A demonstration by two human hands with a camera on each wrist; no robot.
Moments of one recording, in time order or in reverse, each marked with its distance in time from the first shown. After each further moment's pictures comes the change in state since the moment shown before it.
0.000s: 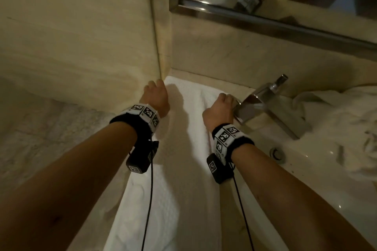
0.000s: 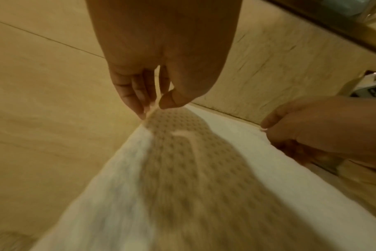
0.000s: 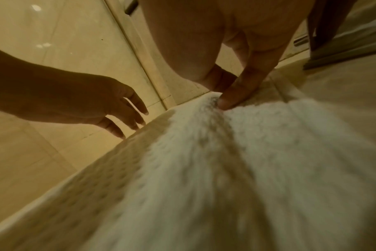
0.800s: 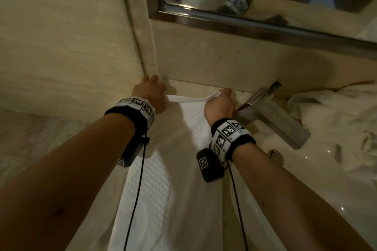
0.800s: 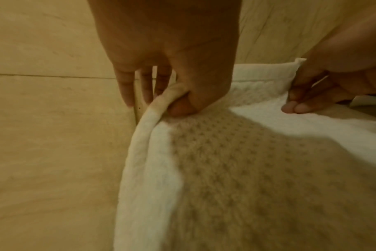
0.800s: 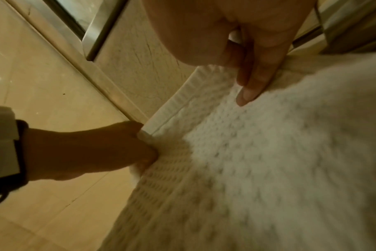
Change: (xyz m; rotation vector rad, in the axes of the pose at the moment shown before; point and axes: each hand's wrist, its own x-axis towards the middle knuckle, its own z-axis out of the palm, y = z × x) left_hand 0.060 0.011 -0.014 0.359 -0.040 0.206; right_hand 0.045 -0.010 -0.010 0.279 0.152 0.243
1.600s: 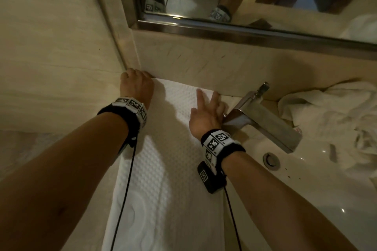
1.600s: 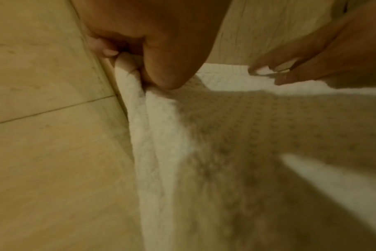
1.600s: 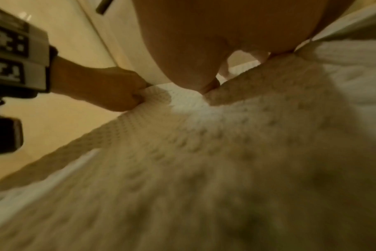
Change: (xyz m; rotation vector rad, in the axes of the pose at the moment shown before) left_hand 0.025 0.009 -0.011 0.212 0.352 -0.091; right_hand -0.007 0.013 0.007 -0.367 -0.207 -0.210
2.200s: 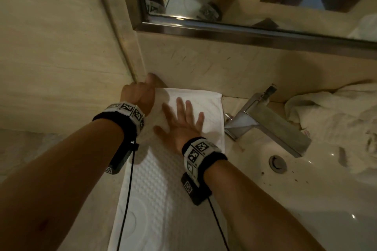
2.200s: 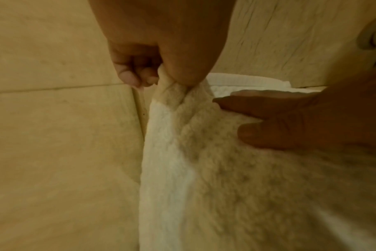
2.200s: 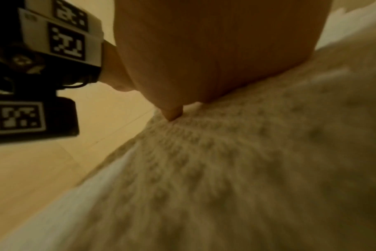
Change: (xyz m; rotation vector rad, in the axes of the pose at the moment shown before) left_hand -0.005 -0.012 0.007 -0.192 -0.200 0.042; right_hand -0.016 -0.032 0.039 -0.235 -0.307 -0.336
